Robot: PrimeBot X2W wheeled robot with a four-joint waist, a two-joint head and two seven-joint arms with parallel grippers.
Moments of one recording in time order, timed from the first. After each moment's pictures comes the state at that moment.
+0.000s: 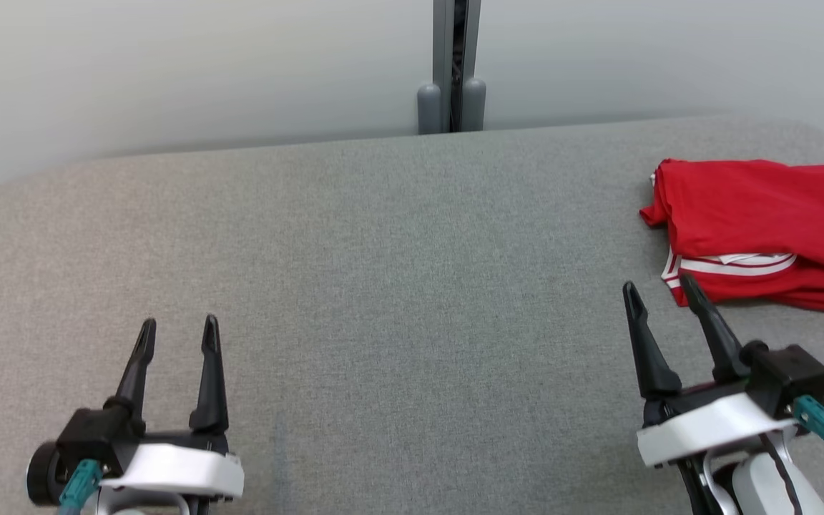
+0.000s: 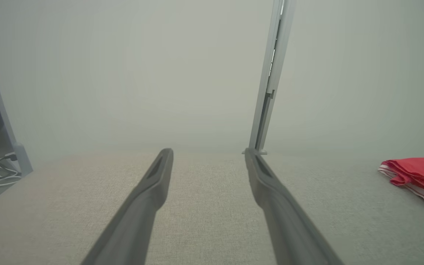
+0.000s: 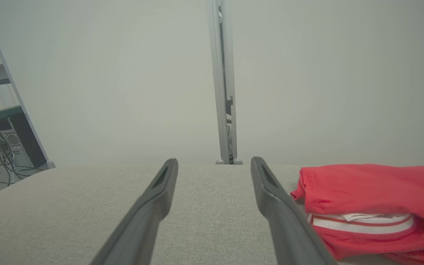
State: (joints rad) left arm -0.04 0.05 -0.02 0.12 -0.21 -0.01 -0.26; right arm -0.19 -0.11 0.19 0.20 0.25 0.13 -0.26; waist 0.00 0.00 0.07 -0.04
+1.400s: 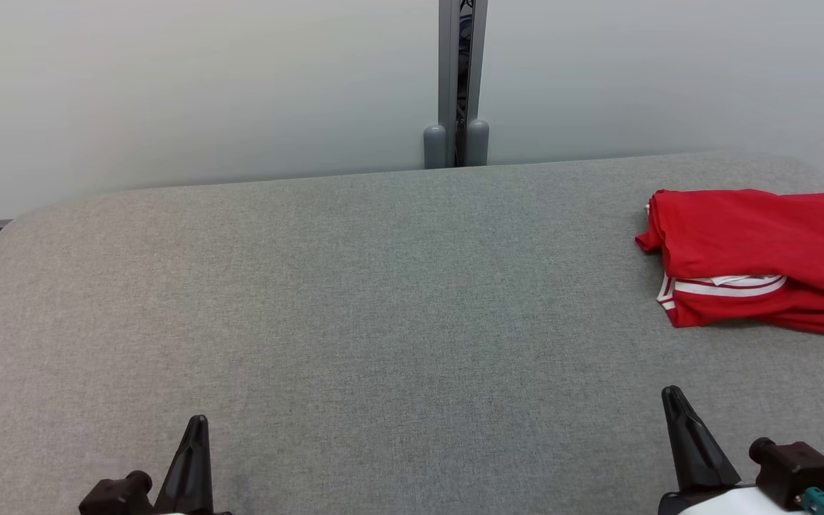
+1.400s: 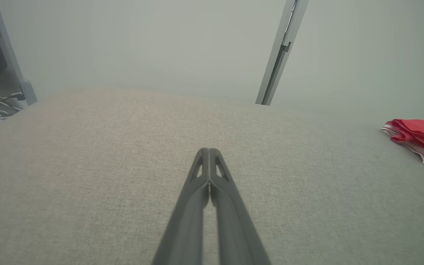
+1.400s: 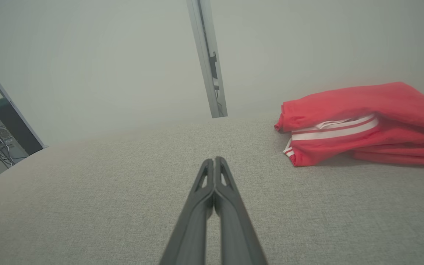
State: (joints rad) left arm 0.09 0.03 -0.02 0.25 -0.25 -0.03 -0.24; right arm 0.05 -0.09 0.15 0.20 0.30 0.13 -0.25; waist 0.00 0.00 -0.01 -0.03
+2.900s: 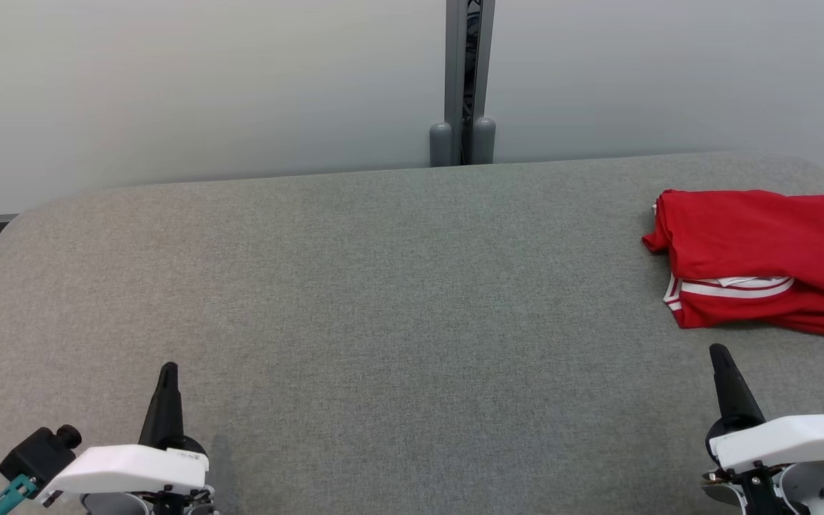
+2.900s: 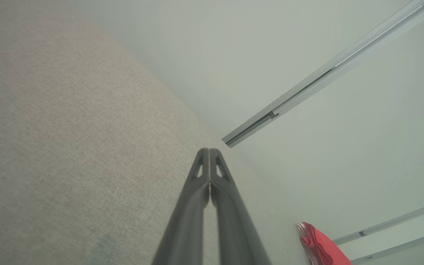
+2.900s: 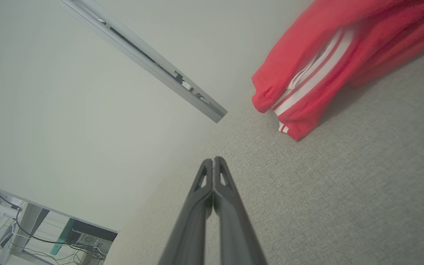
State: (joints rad) left arm -0.06 0.04 0.04 0.30 -0.93 -0.08 -0.09; right arm -0.10 -0.09 0.03 0.30 0.98 0.13 -0.07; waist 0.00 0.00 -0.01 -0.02
